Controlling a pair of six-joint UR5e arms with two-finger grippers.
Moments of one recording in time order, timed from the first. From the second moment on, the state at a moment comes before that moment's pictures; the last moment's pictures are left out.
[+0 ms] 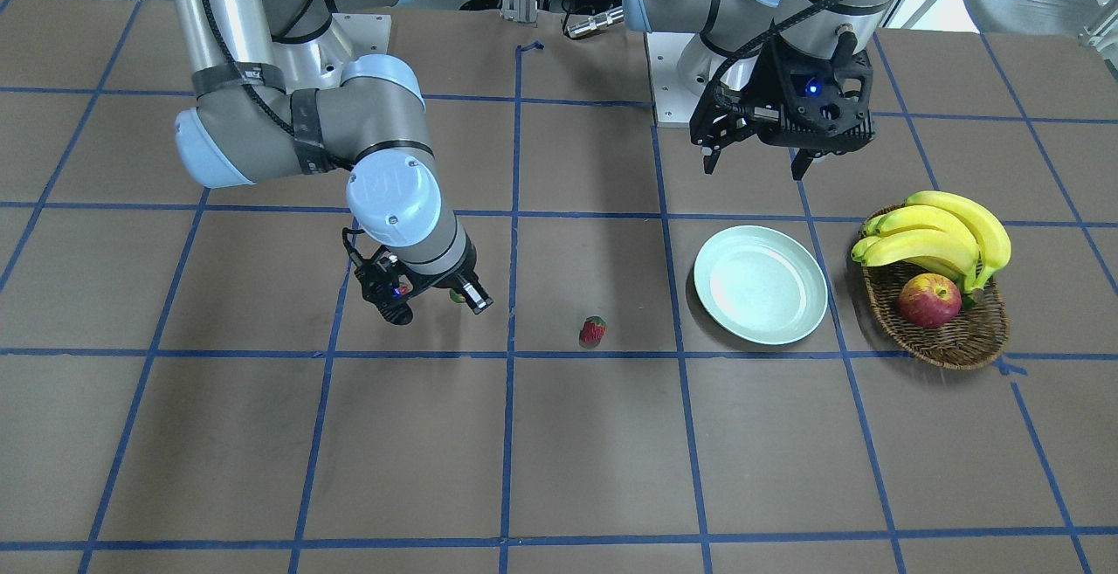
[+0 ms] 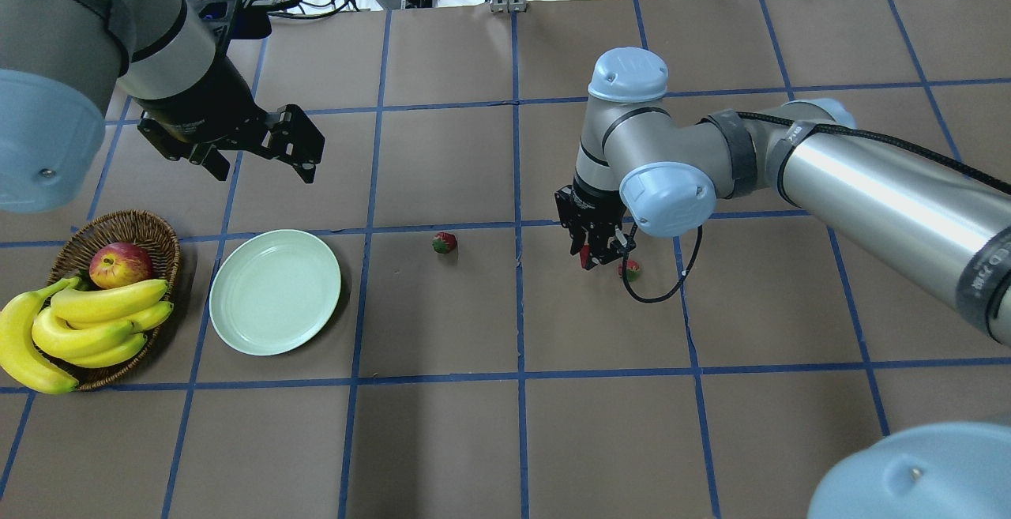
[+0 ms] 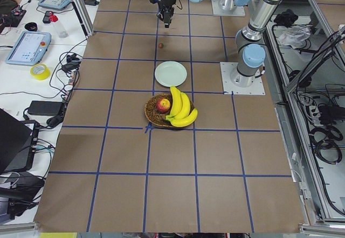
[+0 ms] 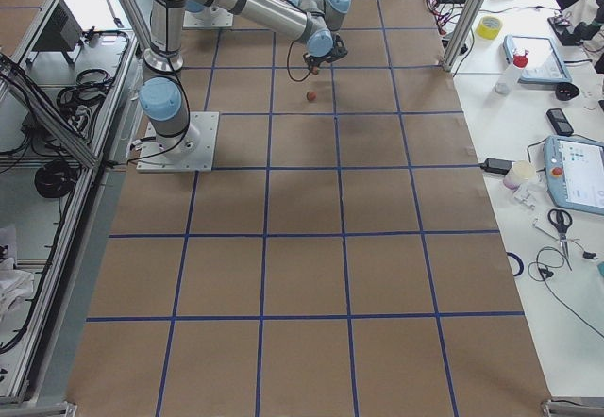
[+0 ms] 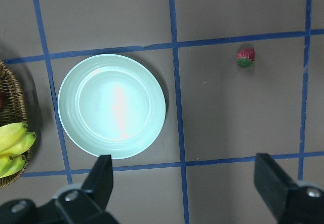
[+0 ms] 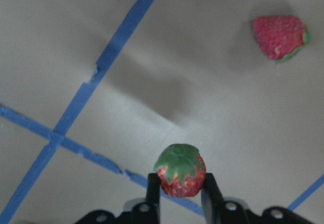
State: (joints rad) left arm -1.56 -1.50 -1.69 -1.49 1.59 0.08; right arm 1.86 -1.18 1.77 -2.01 -1.37 1.21
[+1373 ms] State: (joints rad) left arm -1.56 -1.50 -1.69 -1.49 1.59 0.08; right arm 2.04 -1.05 1.68 -2.16 -1.27 1.44
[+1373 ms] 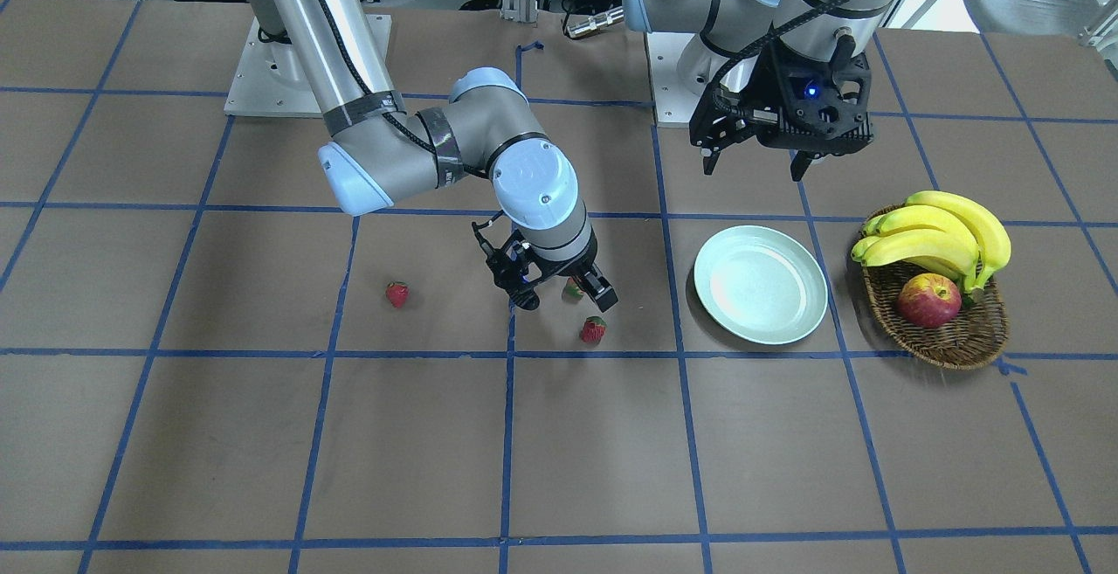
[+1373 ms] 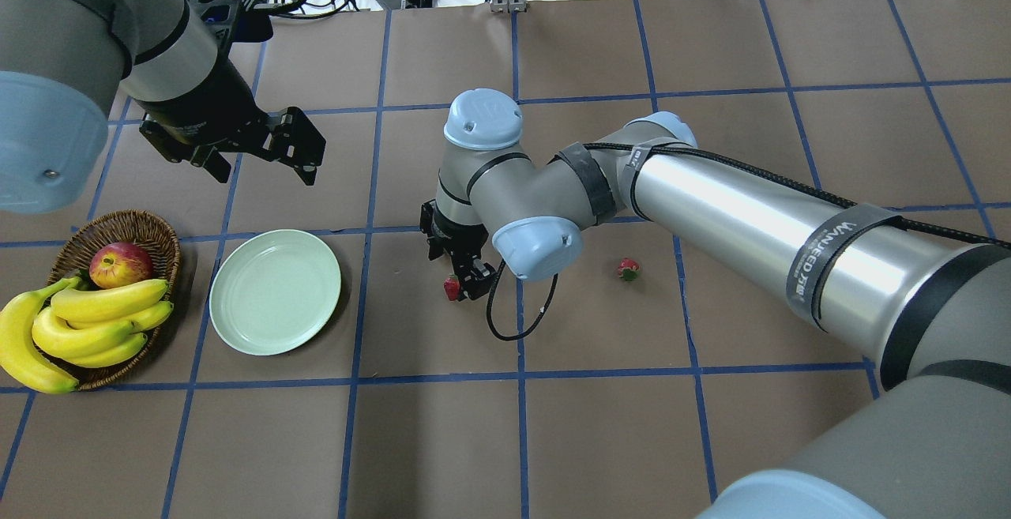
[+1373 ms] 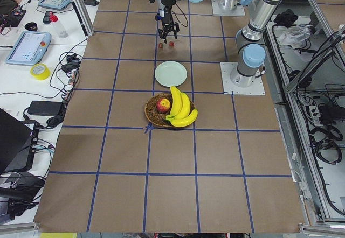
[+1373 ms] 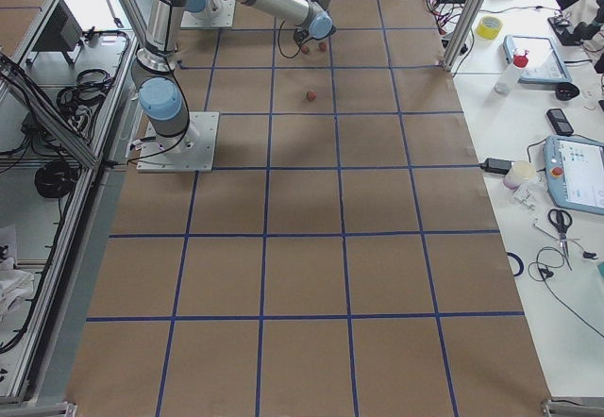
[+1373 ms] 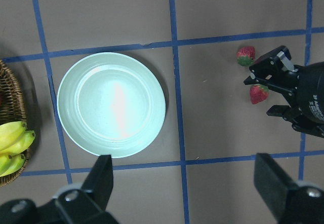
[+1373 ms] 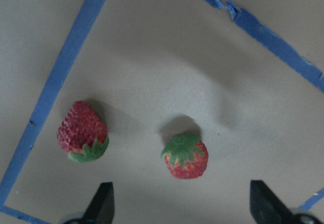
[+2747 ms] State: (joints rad) left arm -1.56 -1.50 -1.69 -1.49 1.59 0.08; right arm 1.70 -1.32 2.07 -2.26 -1.58 0.40
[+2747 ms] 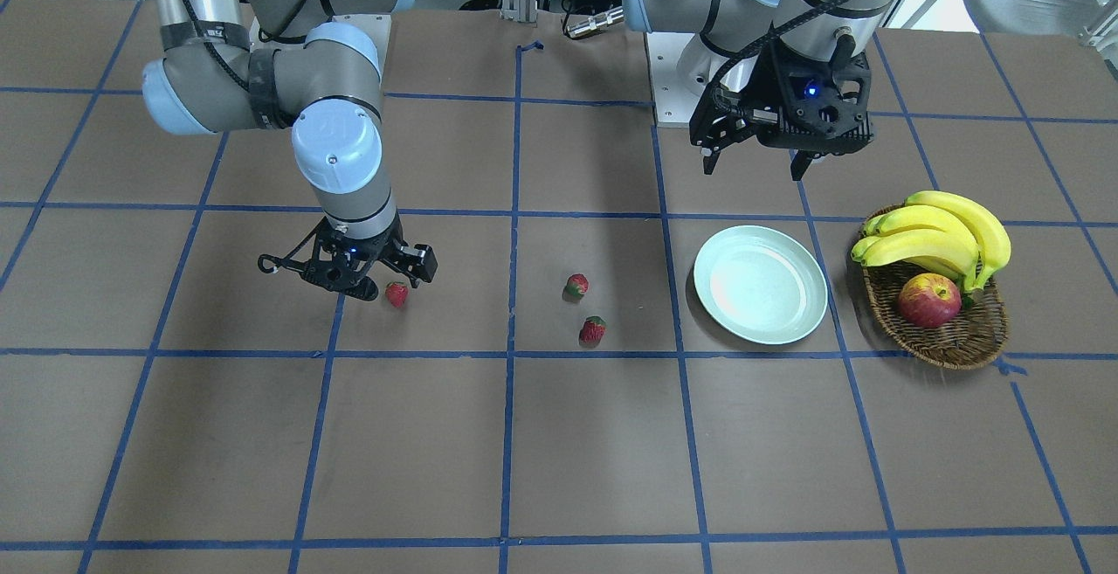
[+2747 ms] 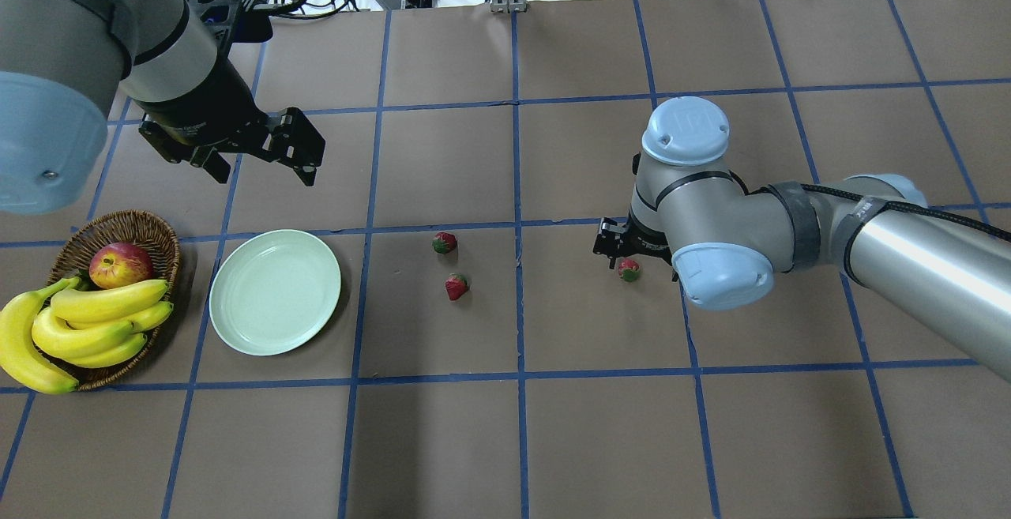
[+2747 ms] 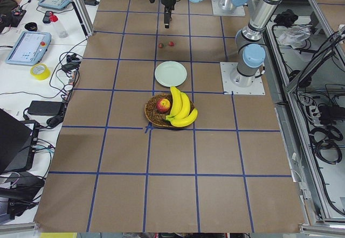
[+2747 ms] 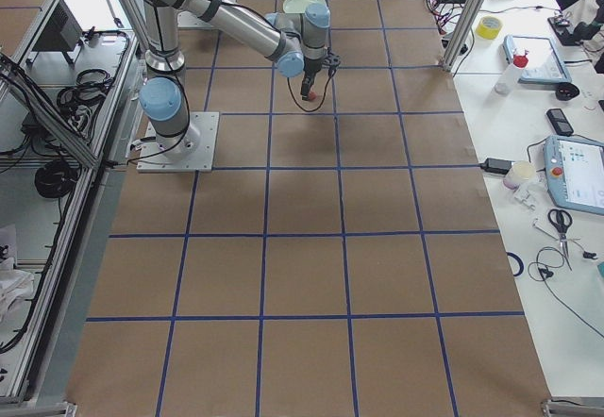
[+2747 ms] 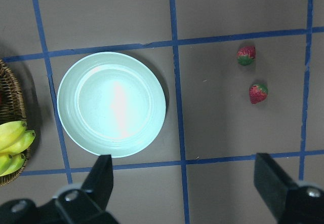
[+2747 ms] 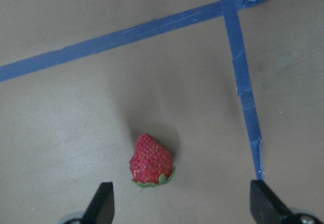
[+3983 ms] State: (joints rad) left arm -1.56 -1.50 -1.71 -1.48 1.59 0.07; right arm 1.70 -1.26 2.06 -2.35 -1.52 0.41
